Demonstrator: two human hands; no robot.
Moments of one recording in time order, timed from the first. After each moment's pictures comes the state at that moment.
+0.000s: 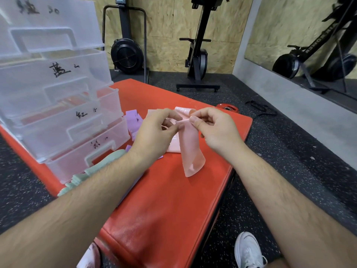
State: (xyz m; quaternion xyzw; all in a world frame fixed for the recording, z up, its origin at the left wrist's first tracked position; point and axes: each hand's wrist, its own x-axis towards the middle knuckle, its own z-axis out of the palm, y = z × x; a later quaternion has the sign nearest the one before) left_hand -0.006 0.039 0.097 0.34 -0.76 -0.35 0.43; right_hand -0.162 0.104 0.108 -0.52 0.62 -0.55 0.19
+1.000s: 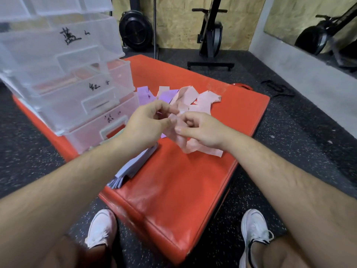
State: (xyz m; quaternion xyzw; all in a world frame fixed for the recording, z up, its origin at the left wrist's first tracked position) left_hand 0.050 0.043 0.072 0.38 -0.72 -0.46 0.36; right_hand -0.135 0.091 0.059 -0.65 0.58 -0.33 0.36
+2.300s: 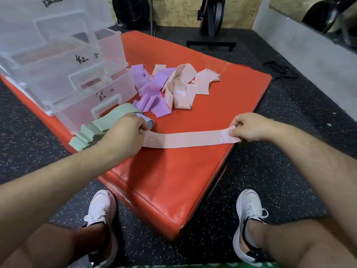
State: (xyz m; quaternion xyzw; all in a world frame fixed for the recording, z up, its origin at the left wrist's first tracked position) left_hand 0.089 0.050 0.011 0.45 -0.87 -0.10 0.18; right_hand -0.248 0.142 0.022 -0.53 0.80 -0.07 0.26
